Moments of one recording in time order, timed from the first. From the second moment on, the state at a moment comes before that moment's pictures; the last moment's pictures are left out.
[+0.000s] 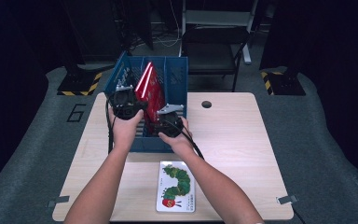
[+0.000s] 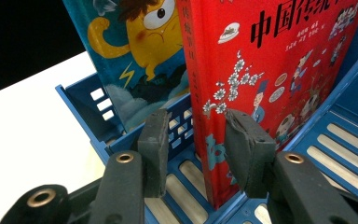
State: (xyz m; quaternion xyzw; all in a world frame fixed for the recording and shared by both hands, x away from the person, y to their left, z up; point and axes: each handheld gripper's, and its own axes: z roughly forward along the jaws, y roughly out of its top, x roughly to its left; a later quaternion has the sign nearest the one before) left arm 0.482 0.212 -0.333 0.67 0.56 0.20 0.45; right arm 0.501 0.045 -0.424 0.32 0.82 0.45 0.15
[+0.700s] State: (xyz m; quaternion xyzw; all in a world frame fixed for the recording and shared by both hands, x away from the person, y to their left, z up) left arm 0.483 0.202 -0.327 0.67 0.57 0.21 0.42; right arm 0.508 0.040 -0.434 0.33 0.82 0.44 0.16
